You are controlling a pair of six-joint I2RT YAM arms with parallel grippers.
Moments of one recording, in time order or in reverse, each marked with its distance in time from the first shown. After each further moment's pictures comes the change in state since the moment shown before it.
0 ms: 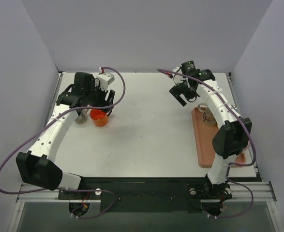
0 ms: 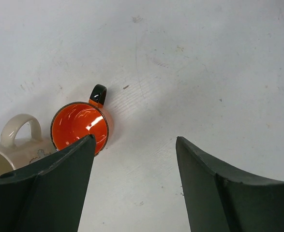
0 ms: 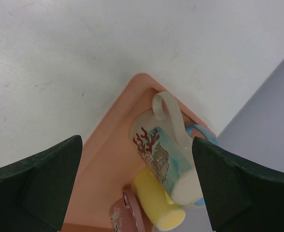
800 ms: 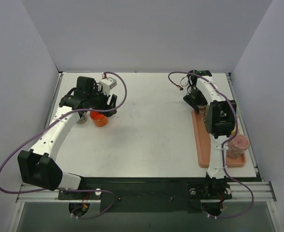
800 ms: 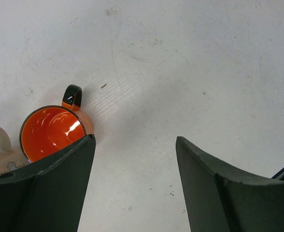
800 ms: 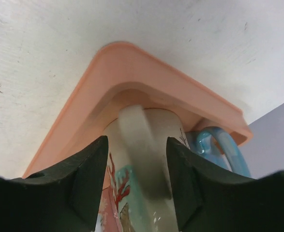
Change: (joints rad) left arm 0.000 -0.019 -0.095 0.056 0.113 0.002; right arm -0.195 0.473 0.208 -0.229 0.051 -0.032
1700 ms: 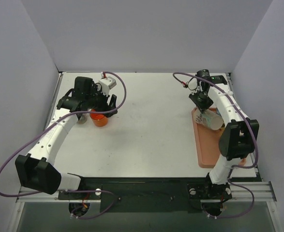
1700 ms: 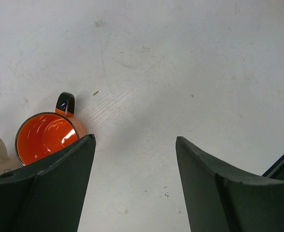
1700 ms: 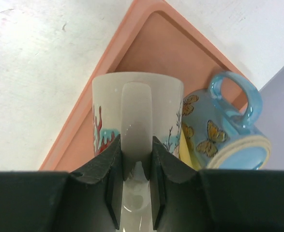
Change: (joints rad) left arm 0.000 -0.038 -0.007 0.008 0.049 0.004; right arm 0.014 -0.420 -0.335 0.099 -0.101 0.019
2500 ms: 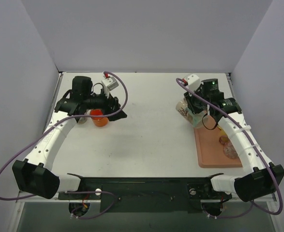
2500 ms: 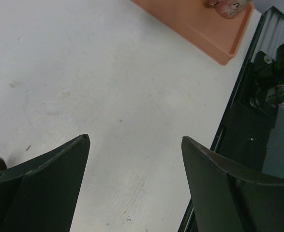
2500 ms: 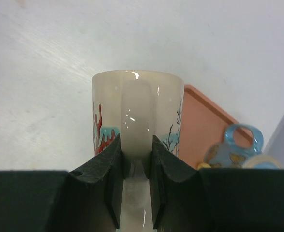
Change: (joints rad) left arm -0.005 -0.047 -0.008 0.036 0.386 -0.004; right arm 0.082 -0.543 -0.348 0.351 -0.219 0.148
